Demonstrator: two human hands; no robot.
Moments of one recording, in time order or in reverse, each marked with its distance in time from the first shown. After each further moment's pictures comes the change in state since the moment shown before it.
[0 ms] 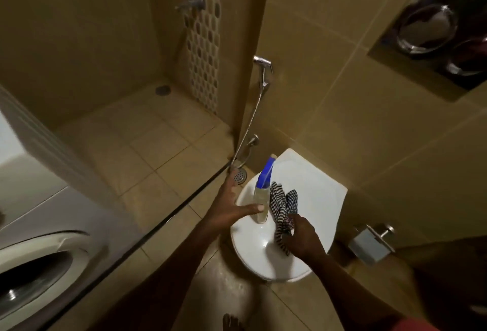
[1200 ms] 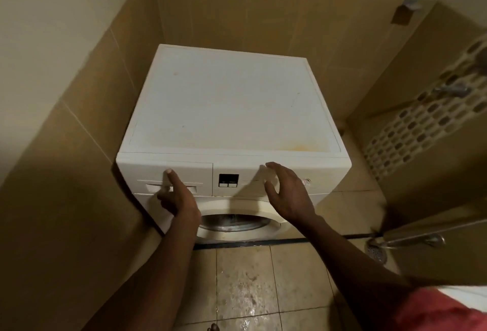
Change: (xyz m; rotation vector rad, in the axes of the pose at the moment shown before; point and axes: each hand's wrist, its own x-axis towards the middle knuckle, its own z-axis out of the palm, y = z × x) left_hand -0.354 -0.142 -0.487 -1.102 1.711 -0.217; right_hand -0.176 -0.529 0.266 -0.098 -0.132 -1.161
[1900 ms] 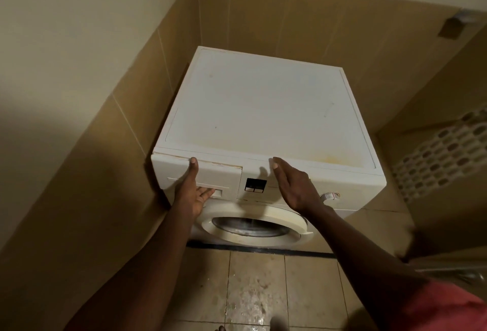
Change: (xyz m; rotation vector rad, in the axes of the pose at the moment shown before) left_hand 0.026 0.043 -0.029 -0.137 -0.407 -0.184; right_hand 0.039 -0.041 0.007 0.136 -0.170 -0.066
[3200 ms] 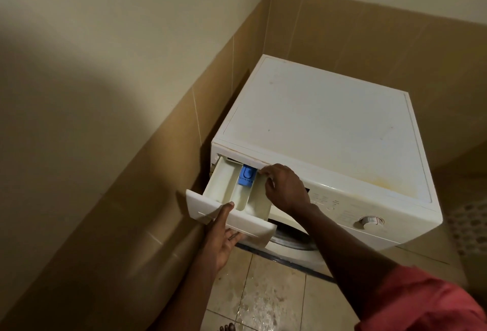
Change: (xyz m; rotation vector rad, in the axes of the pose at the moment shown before) left_hand -0.093 -0.044 -0.071 -0.145 0.087 -0.076; right_hand 0.029 -0.070 0.077 -0.195 -0.138 -0.236
